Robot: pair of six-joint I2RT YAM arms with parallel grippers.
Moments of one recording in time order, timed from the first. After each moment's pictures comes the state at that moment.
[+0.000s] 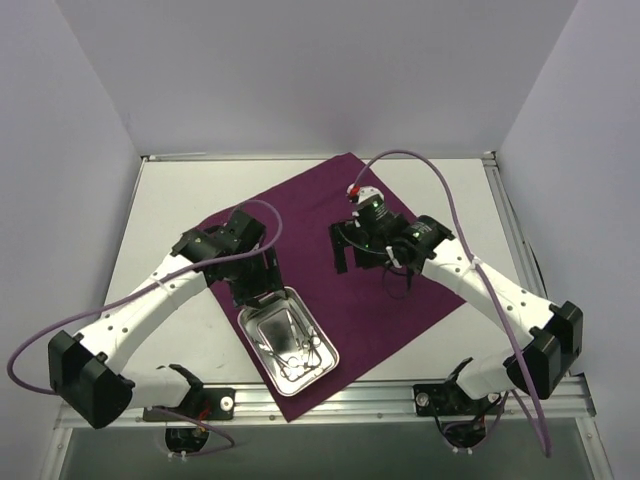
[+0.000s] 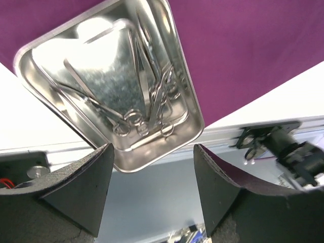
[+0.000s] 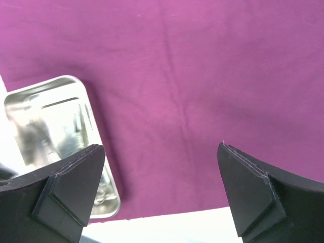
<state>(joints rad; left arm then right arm) -0.62 1.28 1.19 -1.08 0.12 -0.89 0.74 1.41 1.29 -0.81 0.16 0.43</state>
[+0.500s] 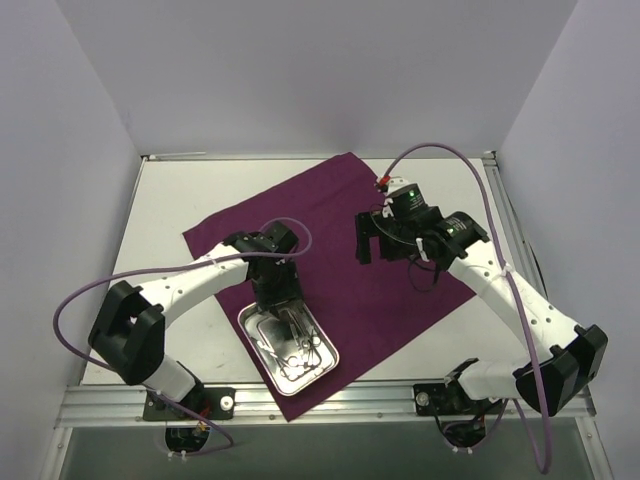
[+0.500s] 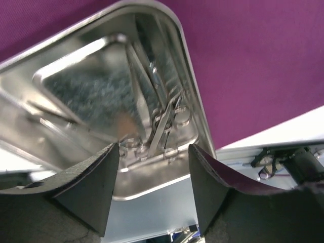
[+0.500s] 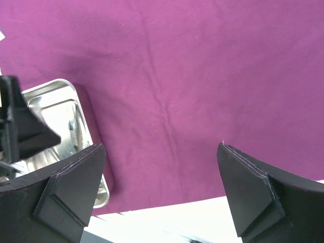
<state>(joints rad) -0.71 1.52 1.13 -0.96 0.12 -0.96 0.60 1.30 1.29 -0.85 0.05 0.36</state>
